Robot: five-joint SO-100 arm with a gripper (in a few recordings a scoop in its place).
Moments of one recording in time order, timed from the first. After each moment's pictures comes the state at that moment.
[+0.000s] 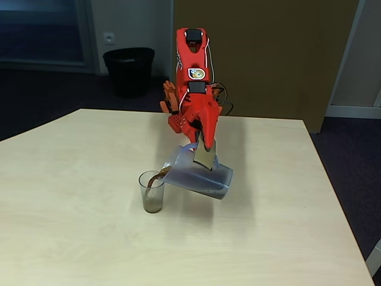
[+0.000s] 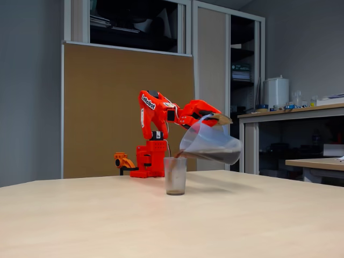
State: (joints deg) arm -10.1 118.4 147.0 -24.3 147.2
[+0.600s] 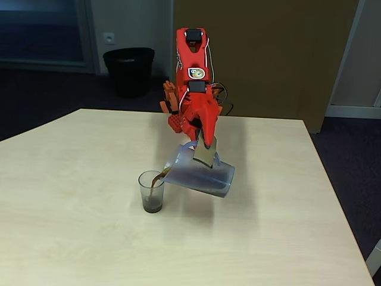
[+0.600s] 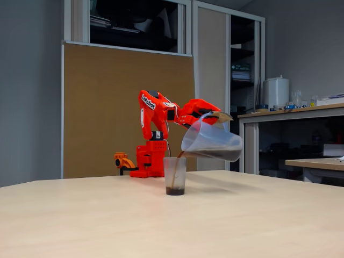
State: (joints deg) arm -10.2 118.4 146.9 -25.3 149.3
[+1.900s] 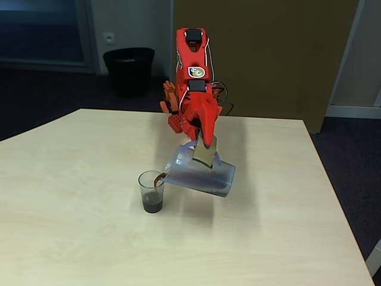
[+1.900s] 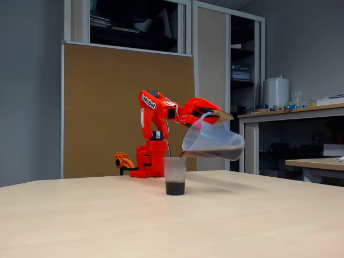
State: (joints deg) arm -10.2 118.6 145.5 -23.0 152.2
